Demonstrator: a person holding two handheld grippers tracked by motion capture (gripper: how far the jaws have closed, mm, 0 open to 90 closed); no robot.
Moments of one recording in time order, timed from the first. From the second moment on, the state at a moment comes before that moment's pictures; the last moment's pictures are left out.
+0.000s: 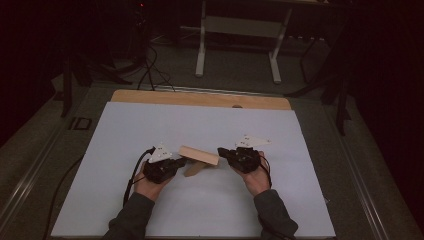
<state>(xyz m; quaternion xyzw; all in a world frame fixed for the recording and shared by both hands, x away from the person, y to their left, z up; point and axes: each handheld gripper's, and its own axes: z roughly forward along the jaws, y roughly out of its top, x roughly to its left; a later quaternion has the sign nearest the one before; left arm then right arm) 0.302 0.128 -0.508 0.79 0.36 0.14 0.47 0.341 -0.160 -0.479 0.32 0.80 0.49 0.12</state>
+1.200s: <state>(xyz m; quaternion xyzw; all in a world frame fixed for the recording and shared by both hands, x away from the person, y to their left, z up) 0.302 0.113 -0.503 0.79 0.35 0.14 0.48 0.331 -0.159 -0.480 0.30 0.81 0.49 0.11</state>
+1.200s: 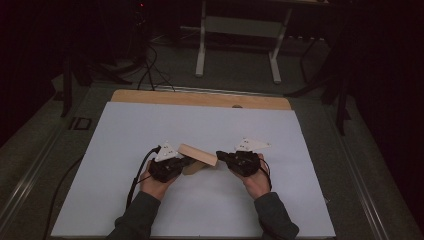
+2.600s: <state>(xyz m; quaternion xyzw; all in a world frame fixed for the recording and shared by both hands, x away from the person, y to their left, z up) 0.306 0.099 -0.505 0.80 0.35 0.14 0.47 0.316 -0.140 -0.475 0.25 0.83 0.49 0.11</state>
